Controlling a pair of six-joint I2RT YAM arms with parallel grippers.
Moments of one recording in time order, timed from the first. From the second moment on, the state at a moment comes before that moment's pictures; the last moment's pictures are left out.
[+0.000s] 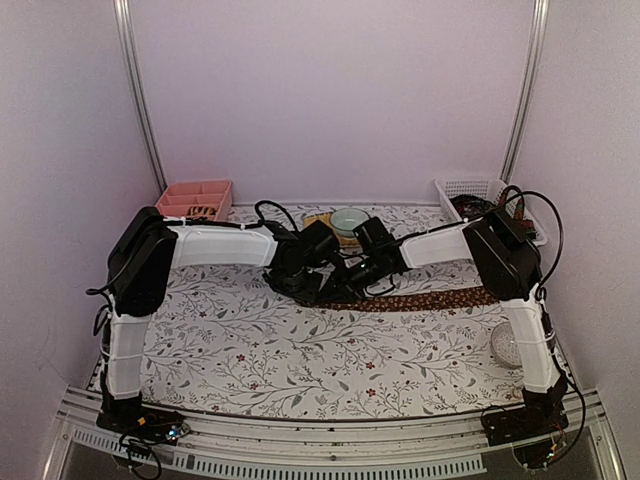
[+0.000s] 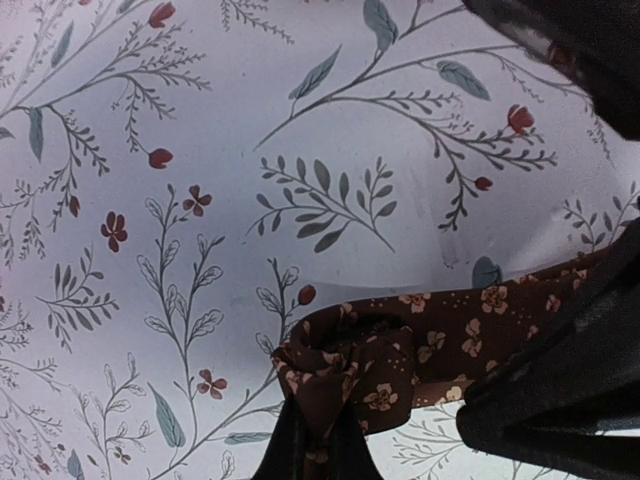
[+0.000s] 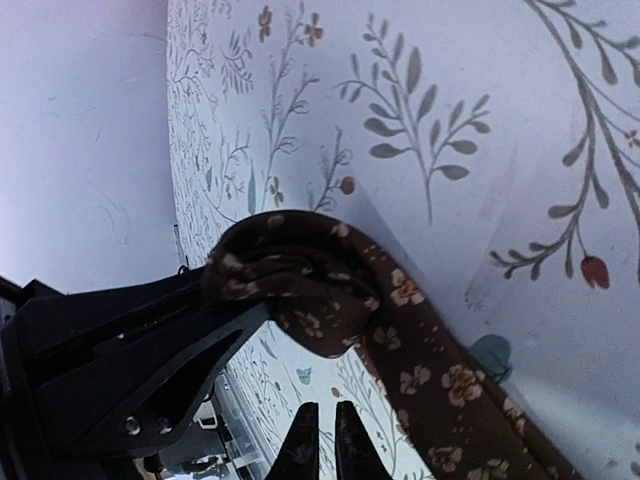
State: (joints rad) left arm -0.87 2.14 1.61 -0.73 -0.35 -0.50; right arm 0.67 2.30 1.57 -0.16 -0.87 0.76
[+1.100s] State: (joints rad) left arm -0.87 2.14 1.61 -0.70 -0.34 -0.50; right arm 0.69 2.40 1.68 -0.13 -0.89 0.86
